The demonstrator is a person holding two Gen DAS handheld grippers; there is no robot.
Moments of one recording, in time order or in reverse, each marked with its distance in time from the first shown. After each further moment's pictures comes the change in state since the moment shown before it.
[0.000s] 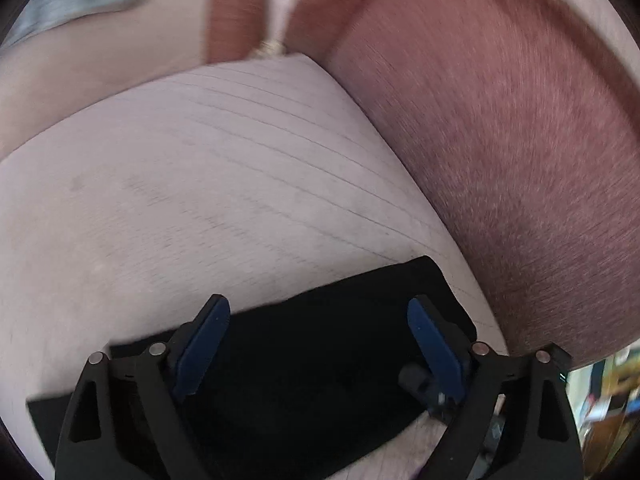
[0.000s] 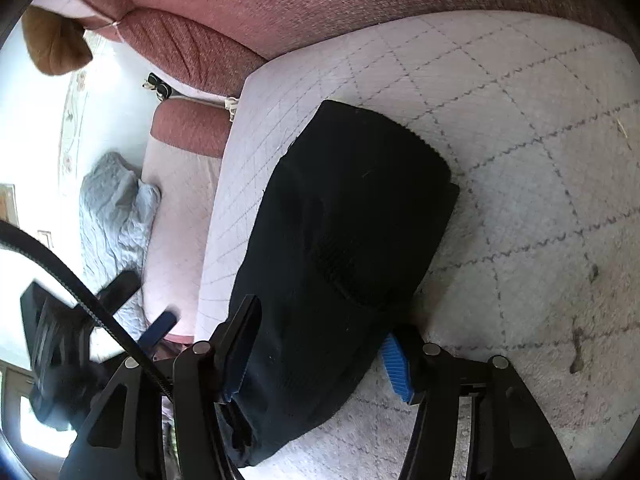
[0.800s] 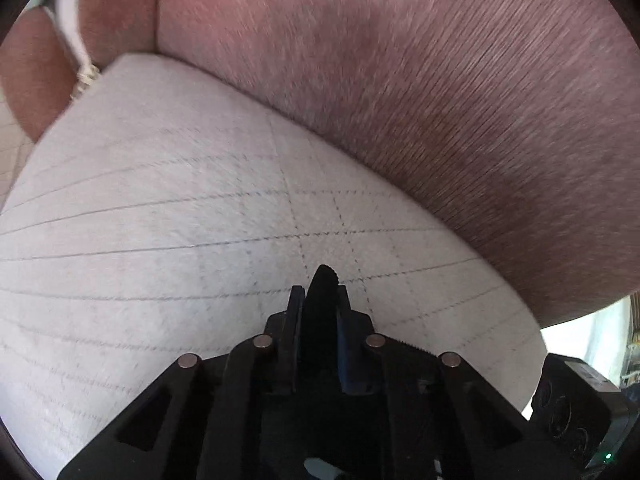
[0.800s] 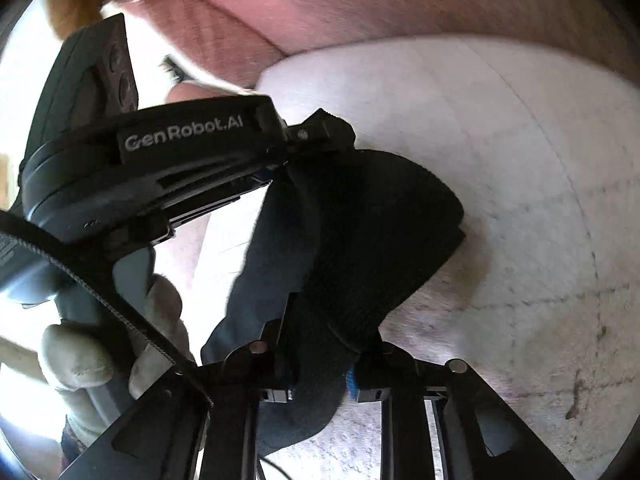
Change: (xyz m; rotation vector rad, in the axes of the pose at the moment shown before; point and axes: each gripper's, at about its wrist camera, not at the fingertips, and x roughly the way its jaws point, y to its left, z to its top) left arm 0.079 -0.115 0.024 0.413 0.166 -0.054; right arm 0.000 0.022 0.000 -0.170 -0.014 -0.026
